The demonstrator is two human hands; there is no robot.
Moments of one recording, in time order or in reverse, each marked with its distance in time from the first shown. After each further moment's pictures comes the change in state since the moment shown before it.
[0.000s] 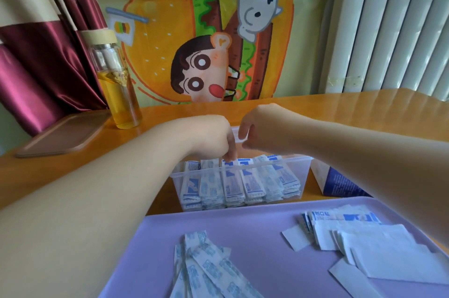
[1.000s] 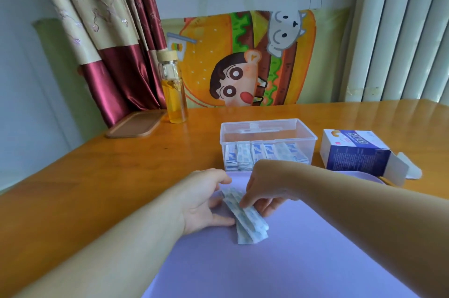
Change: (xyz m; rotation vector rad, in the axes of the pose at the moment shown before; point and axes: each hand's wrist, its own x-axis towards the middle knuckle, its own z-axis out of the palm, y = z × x) left_hand -0.182 0.016 0.076 -1.642 0.190 -0.550; right_hand -0.104 -0.095 0.029 0.598 -0.539 0.296
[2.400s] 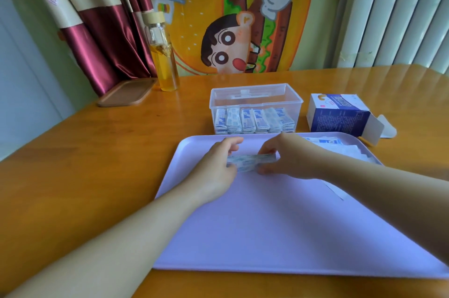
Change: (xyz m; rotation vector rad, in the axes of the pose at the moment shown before) left_hand 0.030 -0.051 0.002 0.895 -0.083 0.684; right_hand -0.025 0.066 0.000 -0.371 0.332 -0.278
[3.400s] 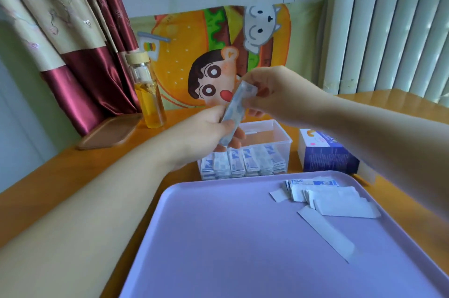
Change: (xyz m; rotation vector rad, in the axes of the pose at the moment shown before) left_hand 0.070 0.097 -0.074 -0.129 -0.107 0.096; right_hand 0.034 -0.028 -0.123 0.214 0.477 -0.303
